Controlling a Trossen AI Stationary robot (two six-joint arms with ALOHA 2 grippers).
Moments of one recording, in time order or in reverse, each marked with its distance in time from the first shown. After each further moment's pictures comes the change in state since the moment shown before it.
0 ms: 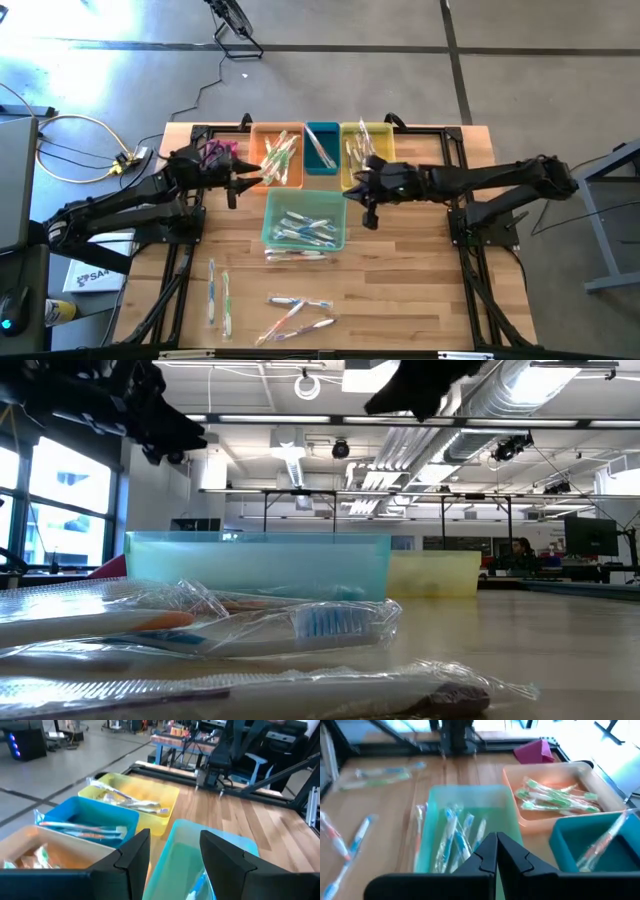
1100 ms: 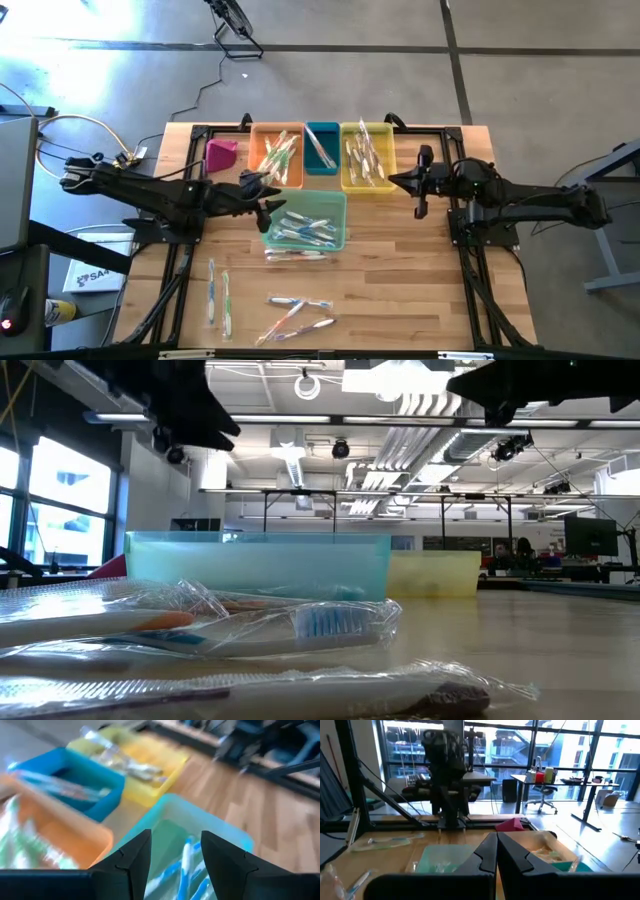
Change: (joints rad) left arm -0.609 0.445 0.250 -0.086 -0.719 -0.365; right arm -0.195 -0.681 -0.599 0.458 -0.176 -0.088
